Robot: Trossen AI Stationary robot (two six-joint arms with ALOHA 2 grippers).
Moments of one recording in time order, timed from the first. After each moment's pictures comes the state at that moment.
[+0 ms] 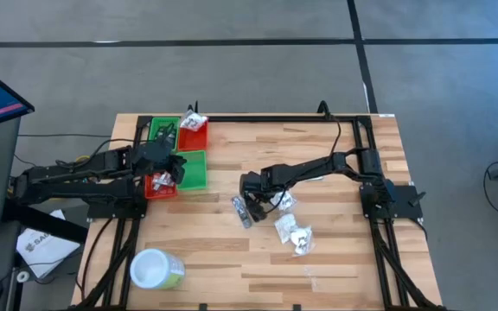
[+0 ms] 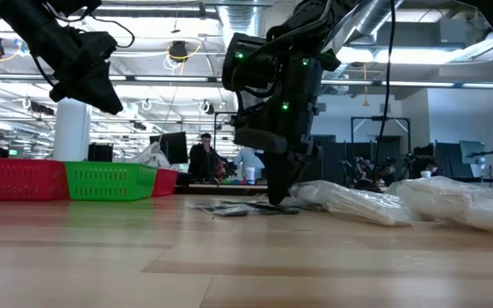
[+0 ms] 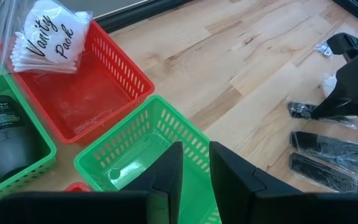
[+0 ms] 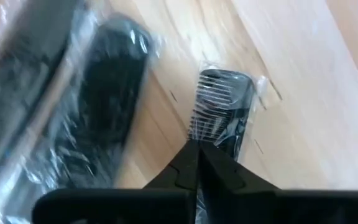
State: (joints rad) left arm 0.26 0.66 0.55 -0.62 -0.34 -0.53; right arm 0.00 2.11 1.45 -0.71 0.15 0.51
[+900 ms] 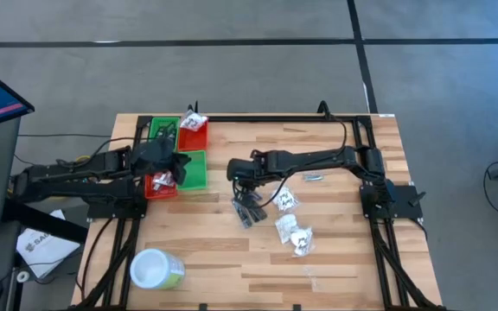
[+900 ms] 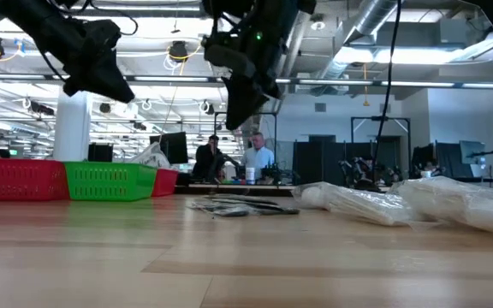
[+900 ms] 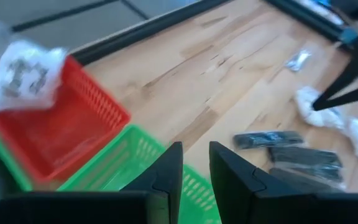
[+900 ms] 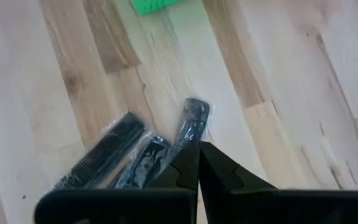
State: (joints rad) left arm 0.22 0.66 0.55 -0.50 -0.34 -0.45; right arm 0.00 2.08 1.79 -0.85 0.24 0.25
